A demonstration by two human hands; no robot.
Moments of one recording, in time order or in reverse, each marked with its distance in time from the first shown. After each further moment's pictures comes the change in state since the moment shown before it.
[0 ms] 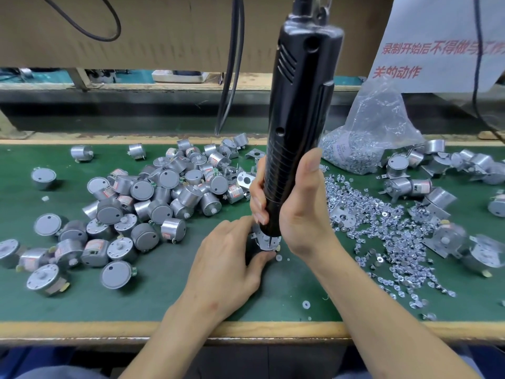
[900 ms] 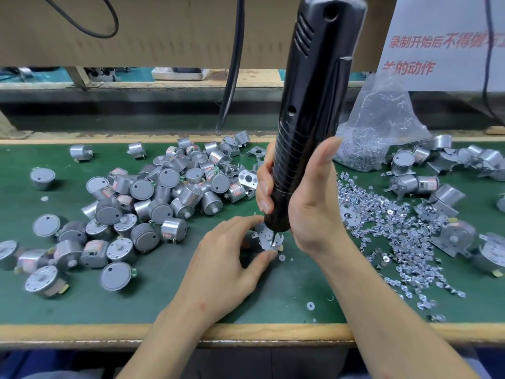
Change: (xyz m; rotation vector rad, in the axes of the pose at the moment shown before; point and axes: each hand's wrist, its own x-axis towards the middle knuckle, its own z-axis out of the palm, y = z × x) left_hand -0.001 -0.006 -0.005 -0.084 -0.028 0.022; right_hand 0.004 -0.005 -0.003 0.022 0.008 -0.077
